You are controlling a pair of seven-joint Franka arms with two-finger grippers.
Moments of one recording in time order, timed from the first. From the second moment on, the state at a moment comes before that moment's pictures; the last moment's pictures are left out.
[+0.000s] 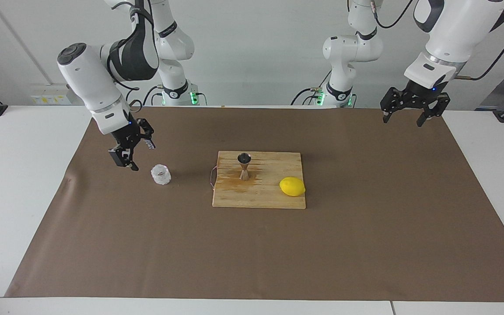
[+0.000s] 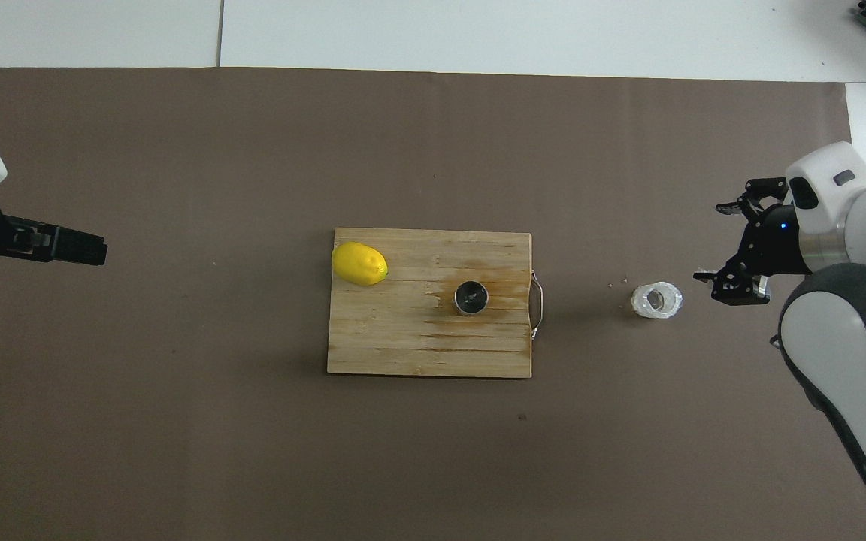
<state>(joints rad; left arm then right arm) -0.07 -0.08 -0.04 -1.67 -0.02 1.65 0.09 -0.12 -0.06 0.13 -2.00 0.20 2.11 -1.26</state>
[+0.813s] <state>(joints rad) -0.07 -0.08 -0.04 -1.67 -0.02 1.65 0.09 -0.09 -0.05 0.13 -1.82 0.07 1.96 -0.33</state>
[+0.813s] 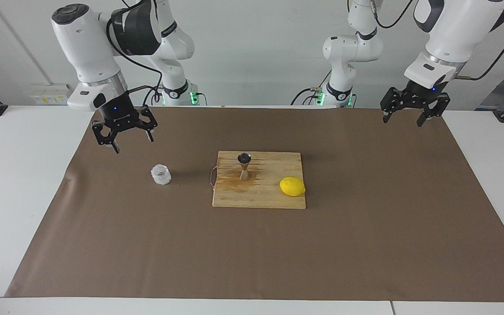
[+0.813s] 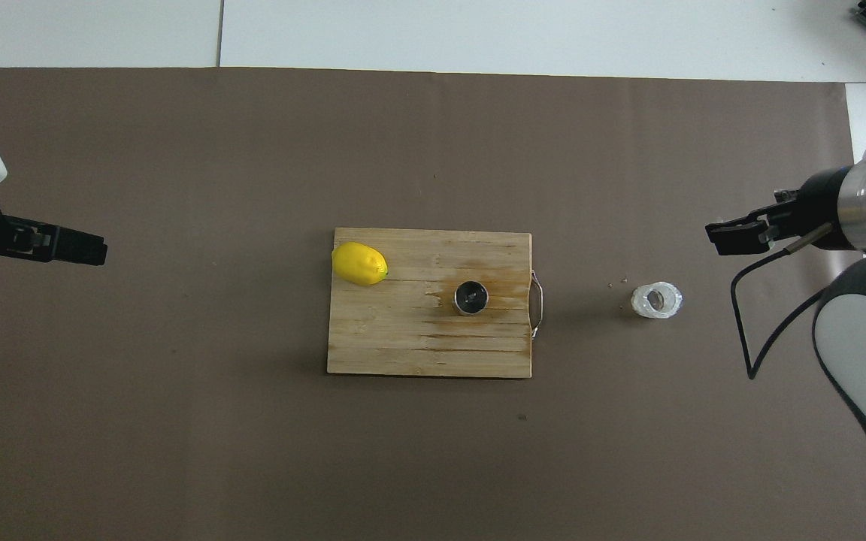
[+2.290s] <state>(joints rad) -0.07 -0.08 -0.04 -1.67 -0.02 1.65 0.09 -0.08 0.00 0.12 -1.65 -0.01 1.65 0.23</state>
